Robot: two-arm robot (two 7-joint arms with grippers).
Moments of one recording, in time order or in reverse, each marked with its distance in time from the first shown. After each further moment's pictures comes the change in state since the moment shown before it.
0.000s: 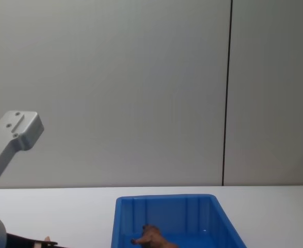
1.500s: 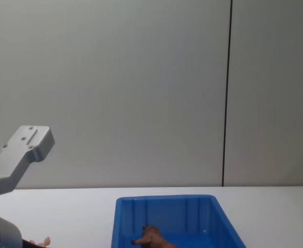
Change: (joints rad) left arm -0.059 -0.072 -0.007 0.110 0.024 0.038 0.005; right arm 0.000 0.000 0.000 0.000 0.000 0.000 0.000
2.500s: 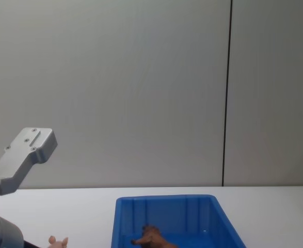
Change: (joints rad) left arm -0.007 -0.009 -0.003 0.006 0.008 0.030 -0.007; right arm 0.000 0.000 0.000 0.000 0.000 0.000 0.000
